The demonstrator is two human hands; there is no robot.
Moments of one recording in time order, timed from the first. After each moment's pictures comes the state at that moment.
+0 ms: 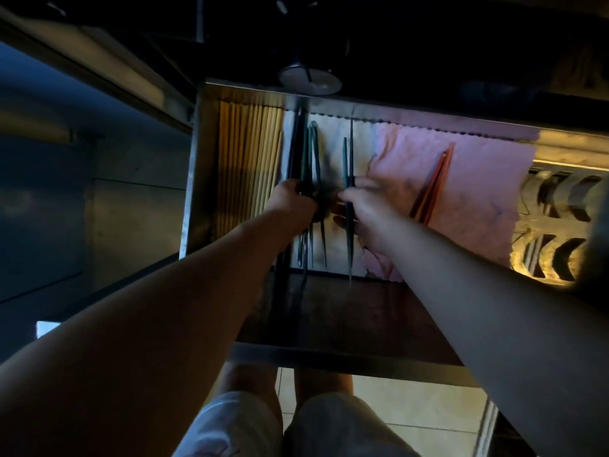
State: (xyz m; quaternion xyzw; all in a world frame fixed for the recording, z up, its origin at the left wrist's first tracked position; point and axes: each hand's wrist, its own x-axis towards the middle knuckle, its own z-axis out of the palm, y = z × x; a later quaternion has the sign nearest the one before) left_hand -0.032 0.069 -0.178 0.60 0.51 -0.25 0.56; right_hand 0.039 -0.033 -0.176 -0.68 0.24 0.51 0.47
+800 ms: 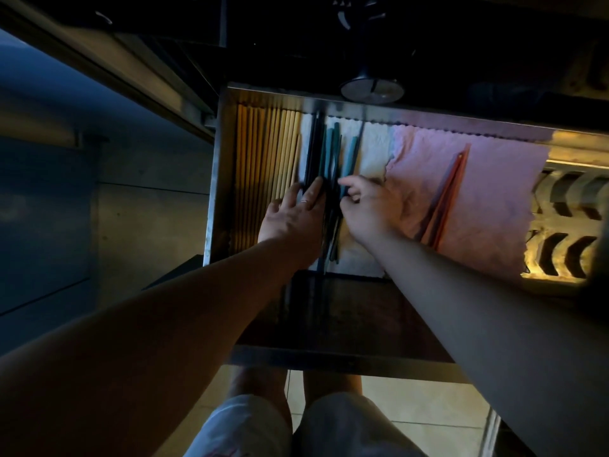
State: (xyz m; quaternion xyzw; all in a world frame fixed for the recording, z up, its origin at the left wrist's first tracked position) left_hand -0.069 0.082 -0.176 0.89 0.15 -0.38 0.19; right_hand 0.017 -0.017 -0.193 -0.90 -0.06 0.35 0.26
